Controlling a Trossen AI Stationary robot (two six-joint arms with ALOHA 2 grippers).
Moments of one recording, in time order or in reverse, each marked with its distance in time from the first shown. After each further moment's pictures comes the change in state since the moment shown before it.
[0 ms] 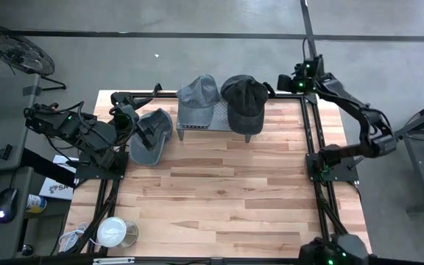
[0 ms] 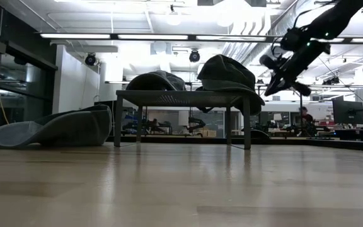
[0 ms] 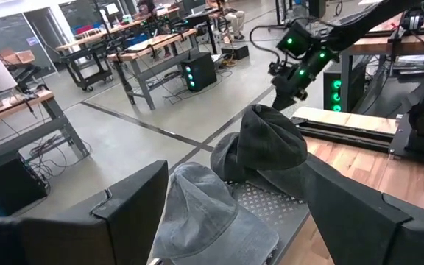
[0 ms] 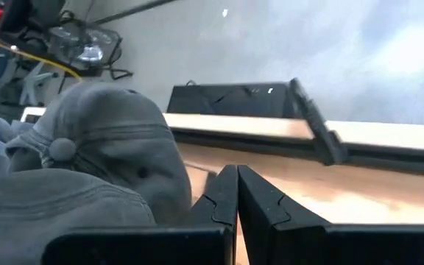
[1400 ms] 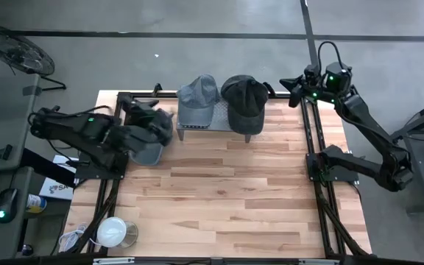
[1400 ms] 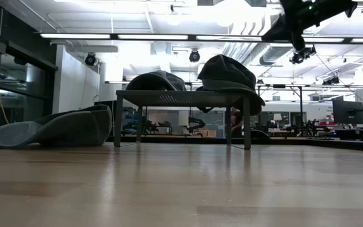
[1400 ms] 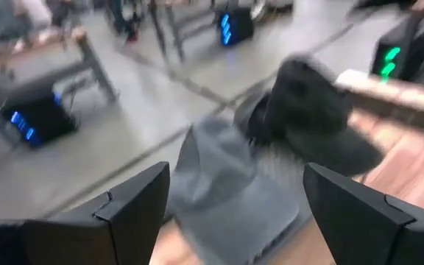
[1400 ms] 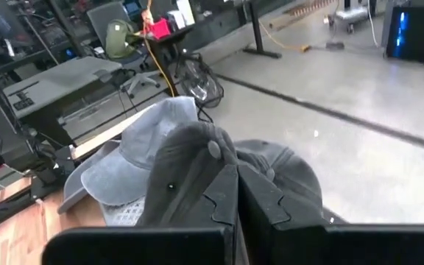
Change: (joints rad) left arm 0.141 0.109 0.000 -0.208 0.036 -0.351; right arm 0.179 -0.424 0.001 0.042 -0.099 -0.310
